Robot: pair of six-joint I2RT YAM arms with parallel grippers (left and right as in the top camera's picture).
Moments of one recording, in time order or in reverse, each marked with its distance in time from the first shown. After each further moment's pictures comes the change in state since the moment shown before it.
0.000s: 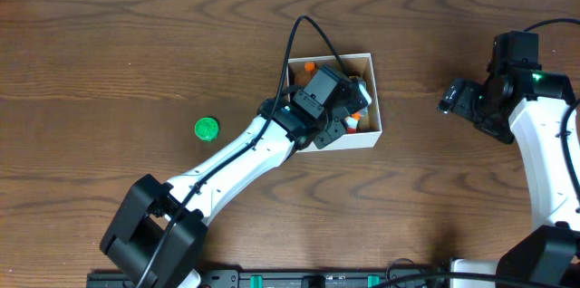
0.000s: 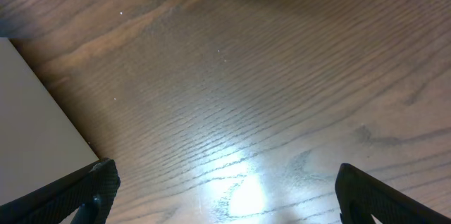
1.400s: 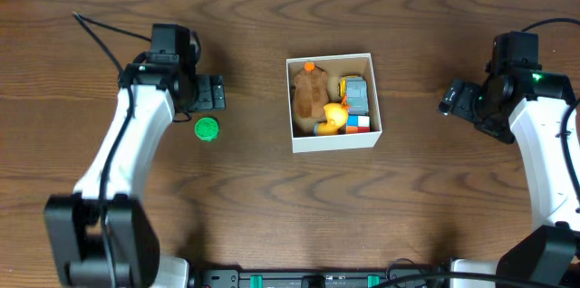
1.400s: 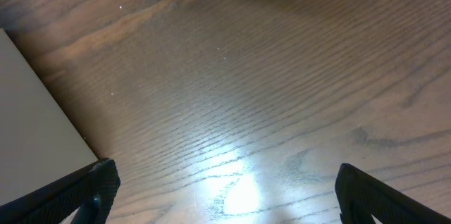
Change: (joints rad) left arm 0.678 -0.082 0.002 -0.331 -0.035 -0.497; right arm 0.000 0.000 0.000 -0.006 0.000 -0.031
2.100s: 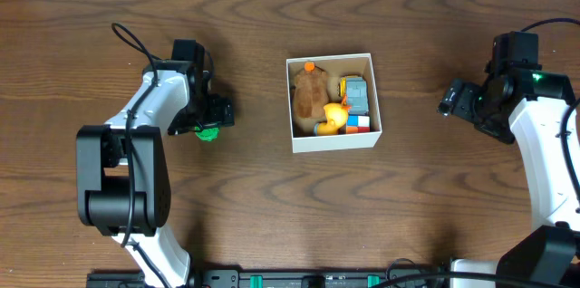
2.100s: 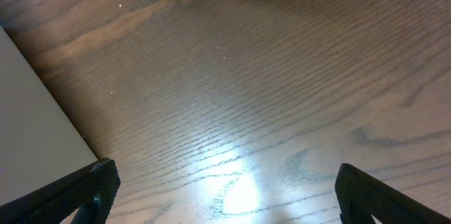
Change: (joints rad) left arm 0.008 0.275 0.000 -0.017 0.055 -0.030; right arm 0.000 0.000 0.000 -0.002 0.000 -0.007
